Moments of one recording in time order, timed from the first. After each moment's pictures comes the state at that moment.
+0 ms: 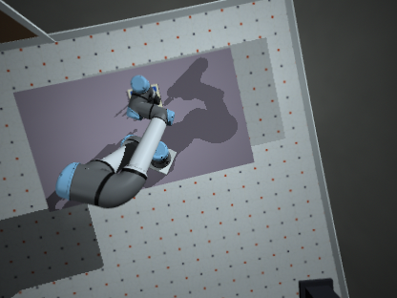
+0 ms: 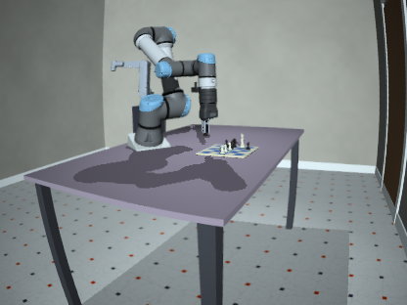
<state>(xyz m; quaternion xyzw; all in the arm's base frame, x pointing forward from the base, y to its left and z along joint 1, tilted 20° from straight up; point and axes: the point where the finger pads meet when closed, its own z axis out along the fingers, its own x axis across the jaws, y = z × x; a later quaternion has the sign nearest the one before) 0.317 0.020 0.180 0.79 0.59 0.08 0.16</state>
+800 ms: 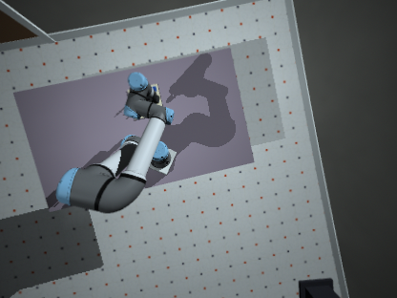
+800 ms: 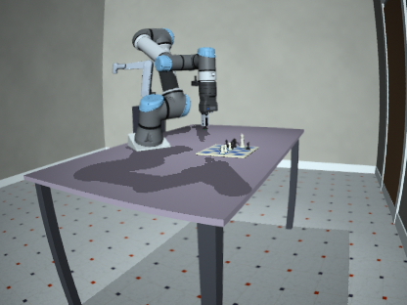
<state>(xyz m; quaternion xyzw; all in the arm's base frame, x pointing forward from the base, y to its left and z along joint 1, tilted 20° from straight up) 0.308 0.024 0.206 0.79 0.59 0.08 0.16</state>
